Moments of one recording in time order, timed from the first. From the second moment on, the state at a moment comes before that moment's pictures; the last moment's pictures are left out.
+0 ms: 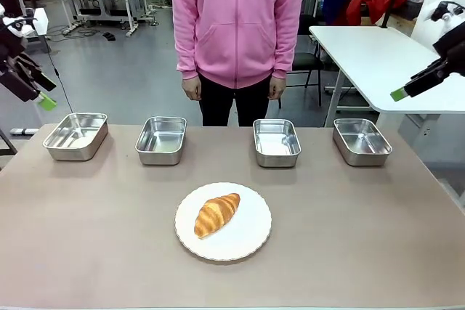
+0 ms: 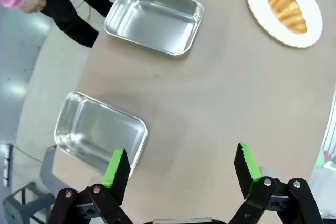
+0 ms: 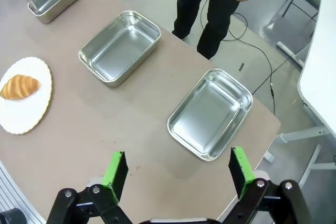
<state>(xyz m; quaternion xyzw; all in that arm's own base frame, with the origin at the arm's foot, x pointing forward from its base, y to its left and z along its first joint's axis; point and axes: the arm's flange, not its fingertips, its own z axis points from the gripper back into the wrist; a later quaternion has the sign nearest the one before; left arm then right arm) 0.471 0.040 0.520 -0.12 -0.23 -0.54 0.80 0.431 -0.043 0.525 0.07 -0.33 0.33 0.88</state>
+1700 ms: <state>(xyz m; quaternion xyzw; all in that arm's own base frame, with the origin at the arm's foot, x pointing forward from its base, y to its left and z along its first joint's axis) 0.480 0.177 0.546 -0.24 -0.37 -0.50 0.75 0.449 -0.158 0.561 0.15 -0.39 0.30 0.86</state>
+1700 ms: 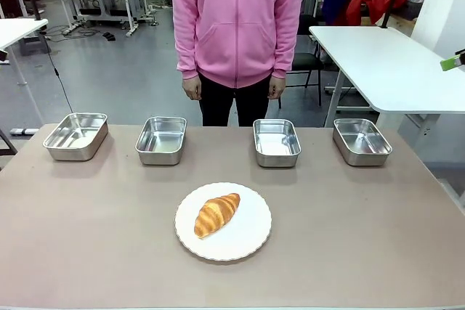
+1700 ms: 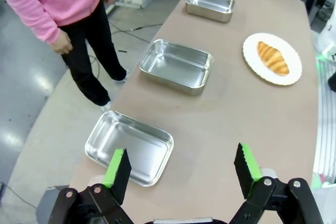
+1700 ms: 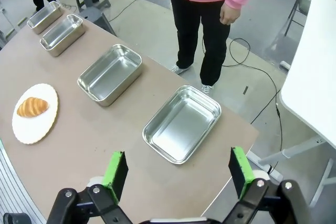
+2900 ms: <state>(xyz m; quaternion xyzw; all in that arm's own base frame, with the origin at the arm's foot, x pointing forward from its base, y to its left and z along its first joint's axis) 0.481 0.173 0.545 -0.26 -0.40 -0.48 0.74 0.448 -0.158 0.561 0.15 -0.39 0.29 0.86</state>
